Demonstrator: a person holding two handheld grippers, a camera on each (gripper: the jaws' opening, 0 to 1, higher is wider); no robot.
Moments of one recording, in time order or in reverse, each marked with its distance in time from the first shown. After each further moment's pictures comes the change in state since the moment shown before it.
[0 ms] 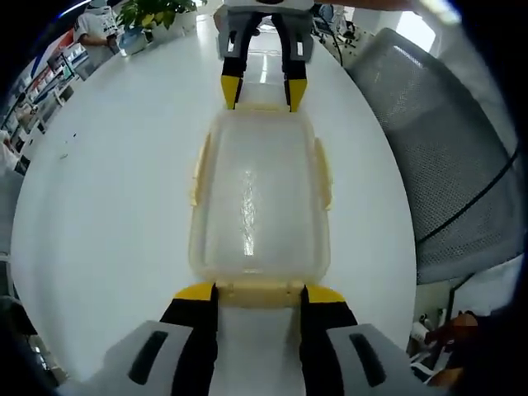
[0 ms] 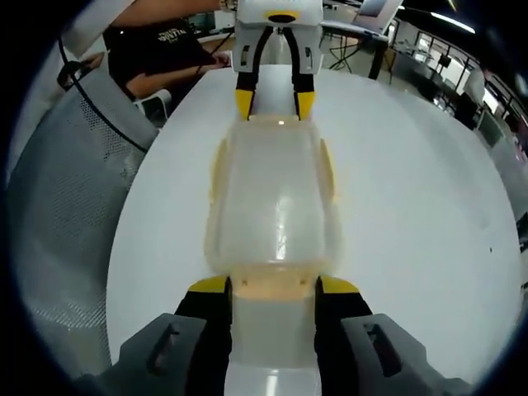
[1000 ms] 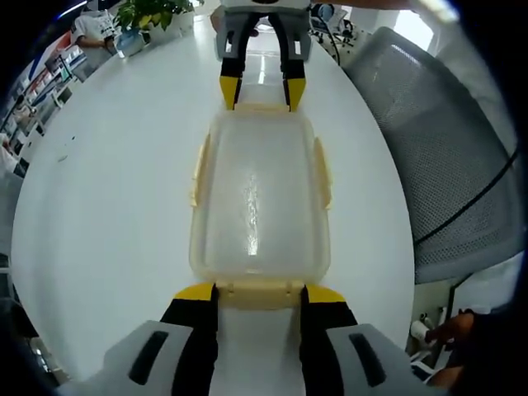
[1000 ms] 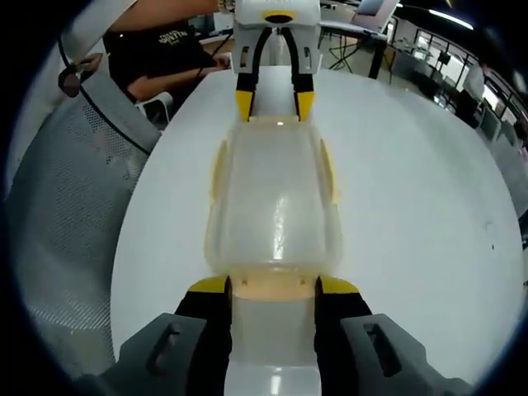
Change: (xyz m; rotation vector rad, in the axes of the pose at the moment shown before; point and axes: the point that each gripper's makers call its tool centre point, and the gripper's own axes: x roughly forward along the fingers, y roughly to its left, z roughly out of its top) left arm -0.001 -0.005 -0.002 0.009 0.001 0.000; right arm -0.001 0.004 0.002 0.011 -0.006 0.007
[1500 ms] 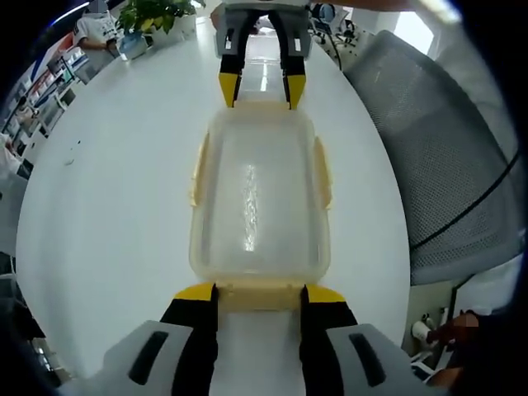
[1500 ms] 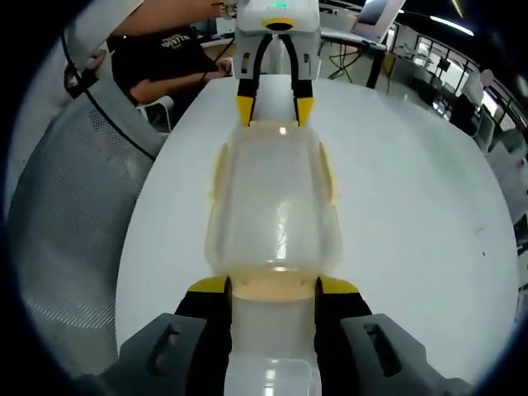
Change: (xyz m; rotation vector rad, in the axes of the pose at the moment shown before) left arm -0.013 0.002 0.008 0.003 0.000 0.024; right arm -0.018 -0.002 0.009 -0.022 -0.017 -0.015
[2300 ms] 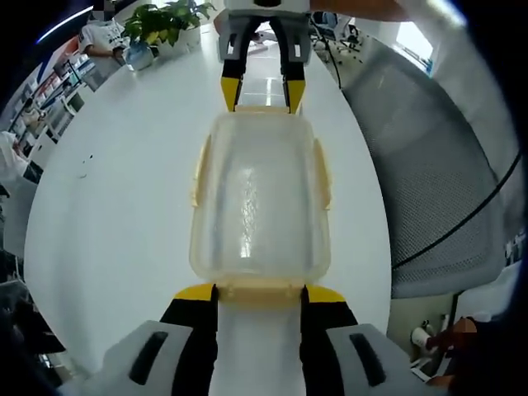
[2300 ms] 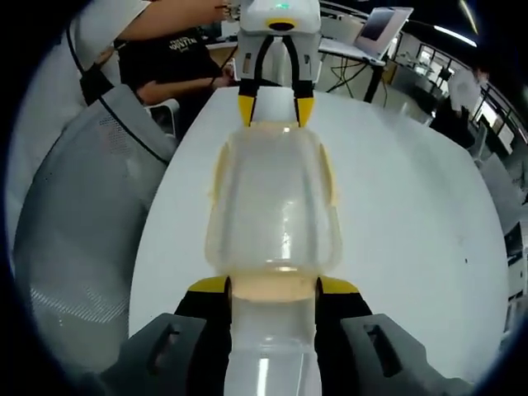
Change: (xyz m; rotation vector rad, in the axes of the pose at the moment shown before) left arm -0.030 -0.007 0.028 -0.009 -0.024 0.030; right arm -0.039 0.004 0.007 -0.035 -0.015 -0.022
